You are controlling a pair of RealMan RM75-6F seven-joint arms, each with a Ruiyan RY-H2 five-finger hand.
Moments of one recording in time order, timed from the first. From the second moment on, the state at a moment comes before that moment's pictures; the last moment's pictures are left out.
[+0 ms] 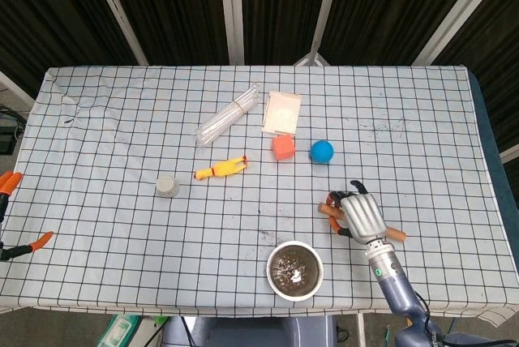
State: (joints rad) left arm -0.05 -1.09 -0.08 -1.65 1.43 1.49 -0.20; right arm 0.44 -1.51 0.11 -1.57 -1.34 1.21 -0.30
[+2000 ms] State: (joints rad) left arm -0.04 -1.11 -0.08 -1.64 1.45 1.54 -0.17; right arm 0.28 -1.44 0.09 -1.74 -1.76 1.61 0.69
